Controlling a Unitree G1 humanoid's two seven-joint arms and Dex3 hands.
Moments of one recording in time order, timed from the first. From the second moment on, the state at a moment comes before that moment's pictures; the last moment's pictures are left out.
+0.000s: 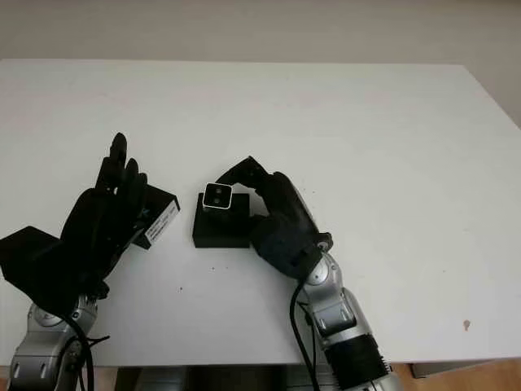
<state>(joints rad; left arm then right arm) 0.00 0.16 0.11 -0.32 -0.07 0.20 -0.10 -0.31 -0.10 0.22 0.09 -0.32 0.06 0.05</state>
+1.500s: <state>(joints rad) 0.00 0.16 0.11 -0.33 -0.07 0.19 -0.10 -0.40 -0.22 0.22 0.04 -0.37 0.16 0.19</state>
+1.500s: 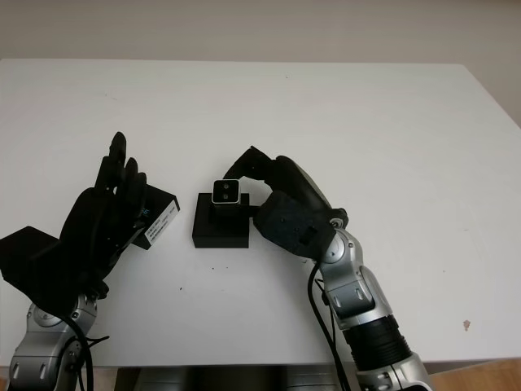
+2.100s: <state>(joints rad) 0.00 0.16 0.11 -0.33 -0.06 0.20 -0.10 -0.39 -0.21 0.25 0.02 -0.37 0.19 0.21</state>
